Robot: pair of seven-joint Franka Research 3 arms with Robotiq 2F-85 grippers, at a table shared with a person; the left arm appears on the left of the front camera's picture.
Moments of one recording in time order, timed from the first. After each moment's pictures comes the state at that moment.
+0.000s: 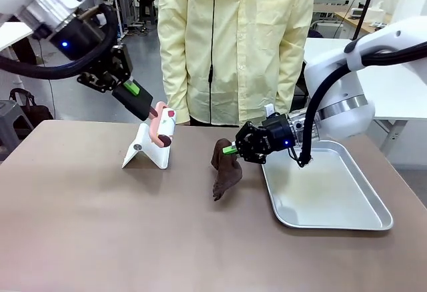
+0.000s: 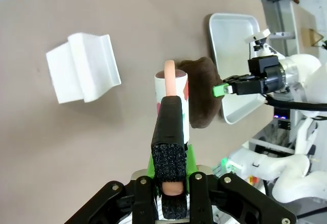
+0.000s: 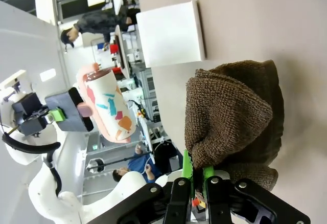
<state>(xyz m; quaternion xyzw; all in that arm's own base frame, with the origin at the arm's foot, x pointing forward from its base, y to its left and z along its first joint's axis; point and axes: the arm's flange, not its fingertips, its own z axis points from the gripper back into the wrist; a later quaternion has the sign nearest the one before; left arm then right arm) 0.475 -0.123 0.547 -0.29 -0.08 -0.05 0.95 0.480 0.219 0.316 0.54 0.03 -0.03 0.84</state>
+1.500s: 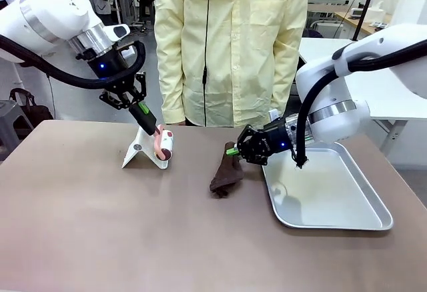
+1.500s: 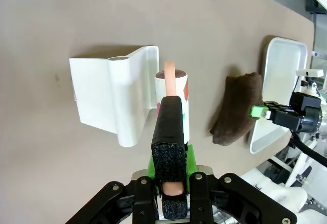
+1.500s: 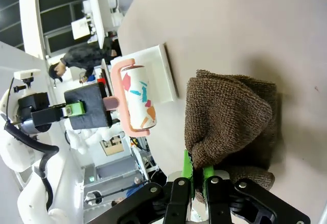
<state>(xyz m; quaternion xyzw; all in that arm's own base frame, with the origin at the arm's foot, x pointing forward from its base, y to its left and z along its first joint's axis) 0.569 -0.132 0.462 -0.24 0.02 0.03 0.97 0.502 0.215 0.292 0.50 0.00 -0.10 0.86</state>
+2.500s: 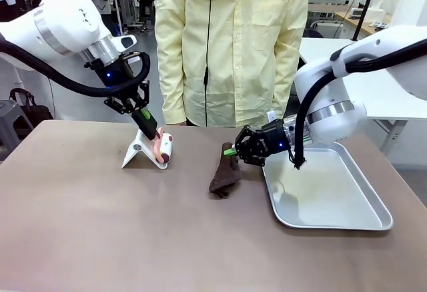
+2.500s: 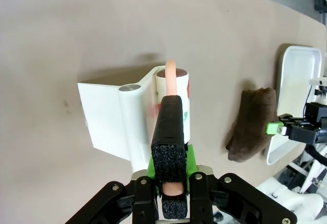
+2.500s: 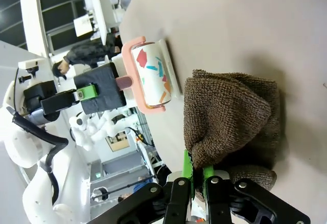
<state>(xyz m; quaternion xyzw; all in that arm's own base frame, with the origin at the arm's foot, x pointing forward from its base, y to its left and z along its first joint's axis) 0.585 -0.139 0.440 -0.21 -0.01 0.01 0.98 0.504 0.219 0.289 0.51 0.02 -0.10 0.86</state>
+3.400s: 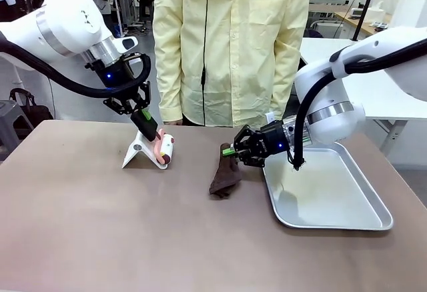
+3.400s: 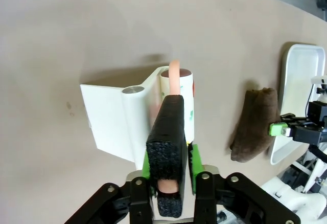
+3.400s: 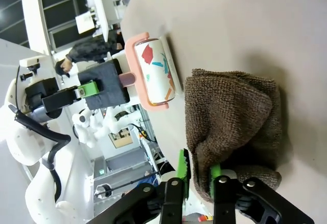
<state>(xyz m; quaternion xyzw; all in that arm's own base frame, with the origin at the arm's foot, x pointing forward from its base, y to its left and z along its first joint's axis) 0.587 -0.137 0.437 -0.20 -0.01 0.00 0.98 0.505 0.220 0.285 0.52 0.03 -0.10 0.85</state>
